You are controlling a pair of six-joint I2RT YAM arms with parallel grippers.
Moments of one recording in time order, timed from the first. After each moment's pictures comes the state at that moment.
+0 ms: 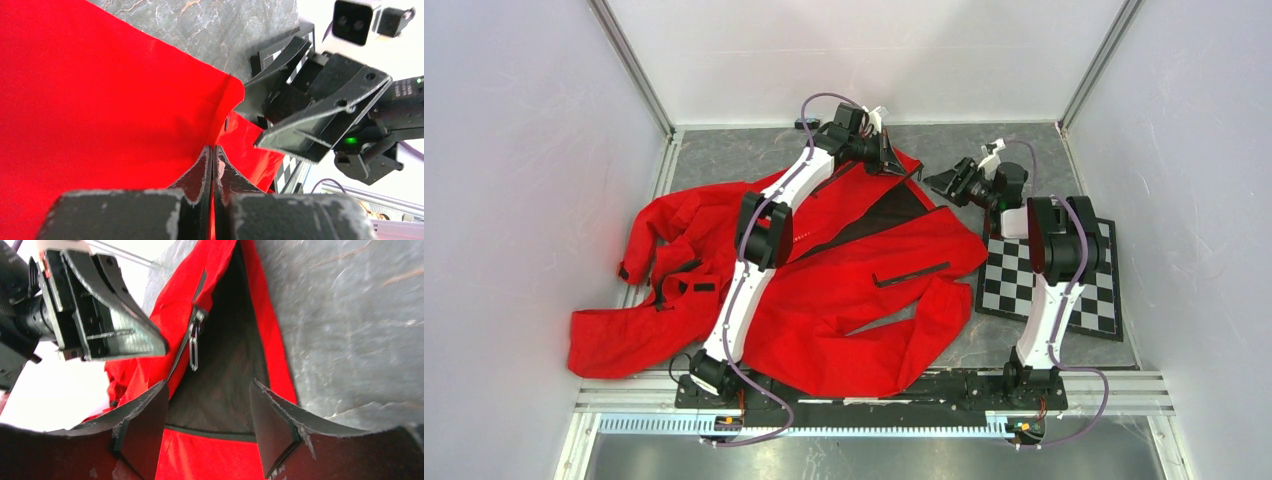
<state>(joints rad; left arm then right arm) -0.47 2.61 2.40 -0.45 0.72 -0.59 0.01 2.06 1.02 0.78 -0.72 0.80</state>
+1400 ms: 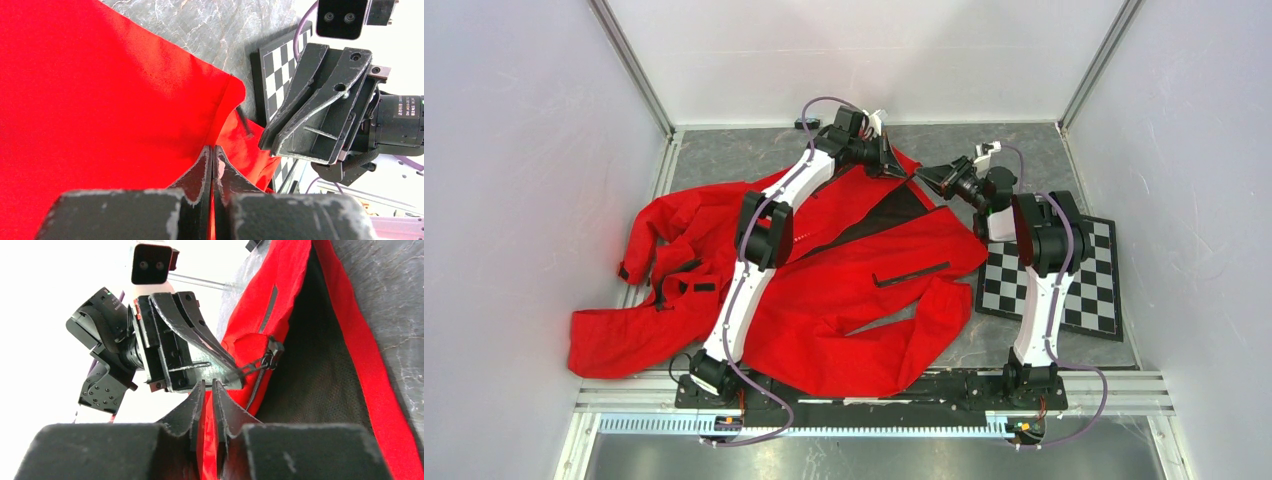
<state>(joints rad) -0.47 2.61 2.37 -0.42 0.73 -0.62 0.07 2.16 1.00 1.16 -0.69 1.30</state>
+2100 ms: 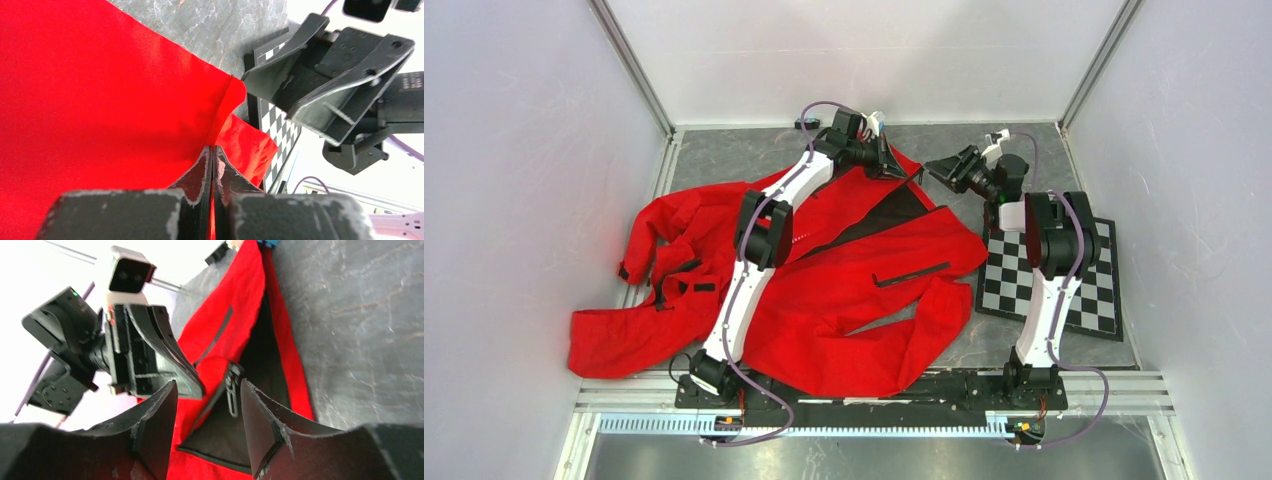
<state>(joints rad) -0.47 2.61 2.33 -0.36 0.76 -0.67 0.02 2.13 1.11 0.91 -0.70 1.02</state>
